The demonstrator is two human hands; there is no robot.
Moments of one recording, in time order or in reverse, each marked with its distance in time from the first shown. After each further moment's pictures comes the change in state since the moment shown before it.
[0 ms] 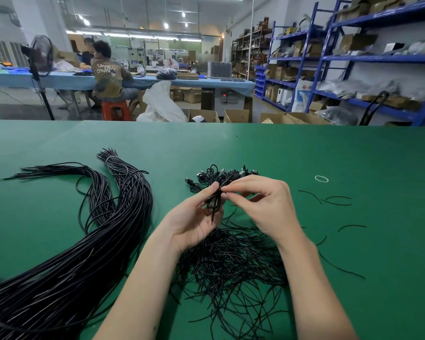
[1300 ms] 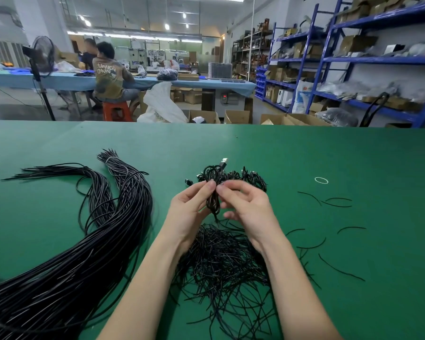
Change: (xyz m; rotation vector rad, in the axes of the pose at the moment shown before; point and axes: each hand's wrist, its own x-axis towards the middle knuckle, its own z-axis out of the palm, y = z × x) left_hand 0.008 -0.010 -0.009 0.278 0.079 0.539; right_hand -0.003 0.003 0.032 0.675 0.035 0.657
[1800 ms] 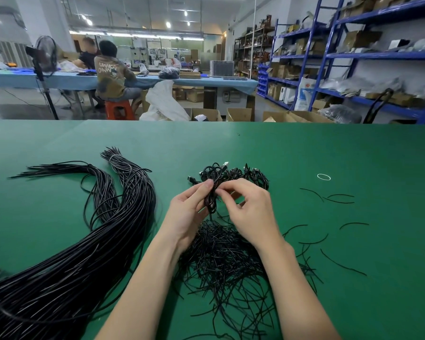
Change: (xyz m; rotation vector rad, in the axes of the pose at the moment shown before) left_hand -0.004 -0.002 -0.009 0.020 0.033 -0.067; right_hand 0.001 0.012 -0.007 -0.888 0.077 -0.696
